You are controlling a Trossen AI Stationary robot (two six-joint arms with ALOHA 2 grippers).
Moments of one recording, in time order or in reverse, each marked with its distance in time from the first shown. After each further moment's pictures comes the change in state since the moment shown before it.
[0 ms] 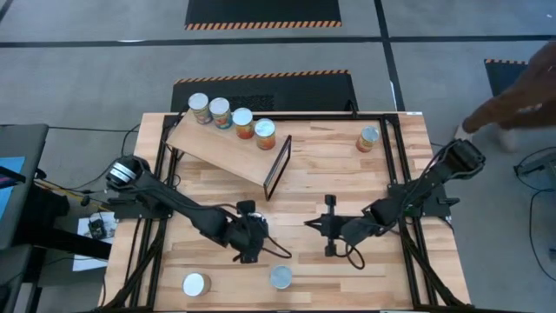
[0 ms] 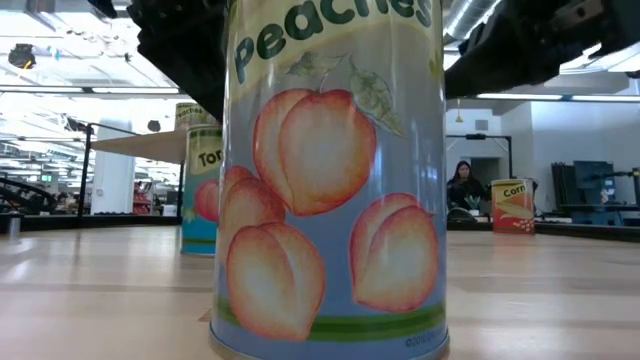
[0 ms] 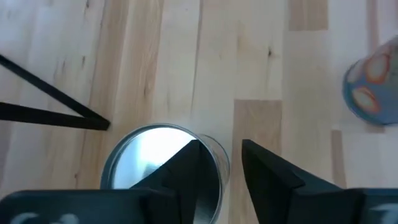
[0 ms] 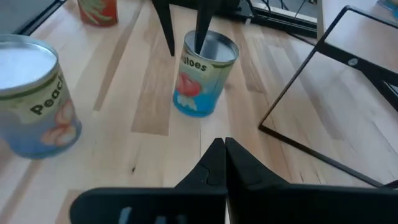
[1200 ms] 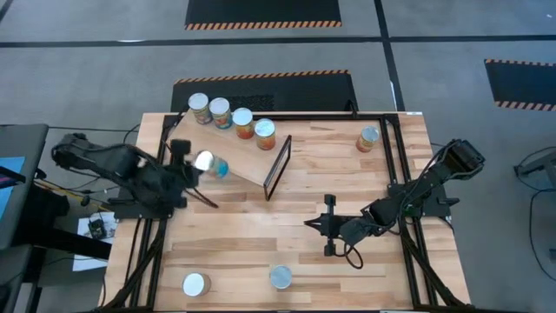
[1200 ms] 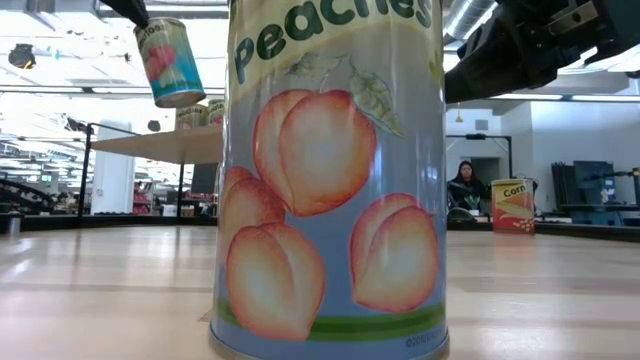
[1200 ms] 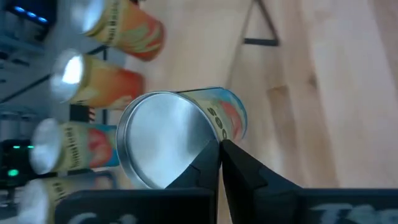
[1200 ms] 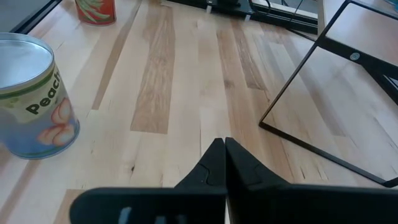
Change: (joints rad) left arm 0.098 -0.747 -0.004 -0.704 -0.214 0.422; right arm -0.003 0.008 0.000 -0.003 -0.006 0.015
